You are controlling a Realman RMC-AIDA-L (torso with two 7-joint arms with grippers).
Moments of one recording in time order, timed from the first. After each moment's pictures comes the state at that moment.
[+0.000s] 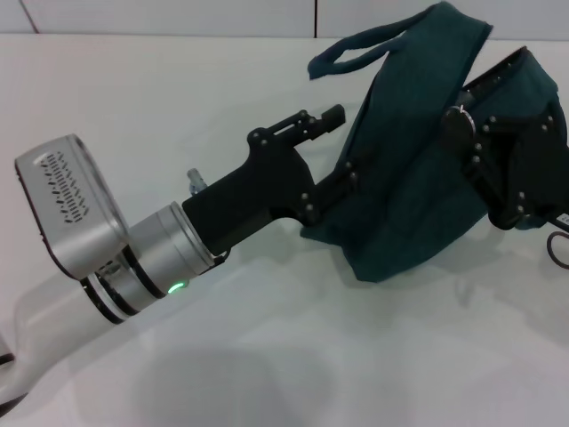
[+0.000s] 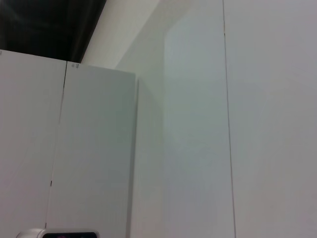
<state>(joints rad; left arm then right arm) -0.55 -2.09 2.78 0.16 -0.62 1.51 -0.40 0.46 2.01 -1.44 -0.34 -0.82 -1.68 0.69</state>
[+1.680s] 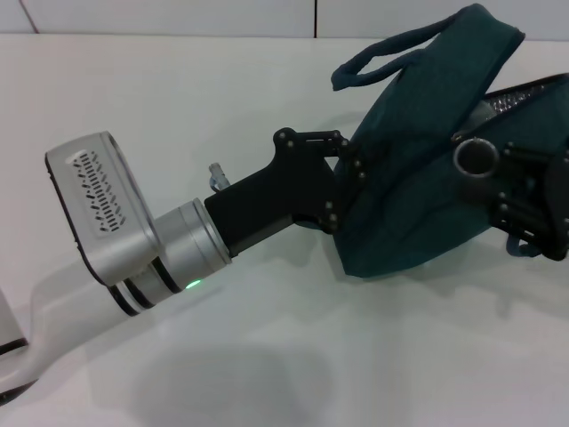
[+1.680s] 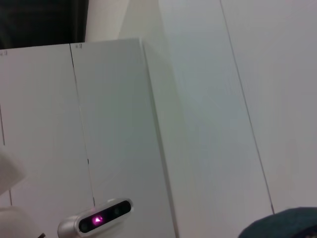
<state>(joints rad) -0.59 -2.10 2.78 0.16 -0.57 1.48 -0.29 0.45 1.90 -1.44 -0.36 -0.95 -1.72 0.98</state>
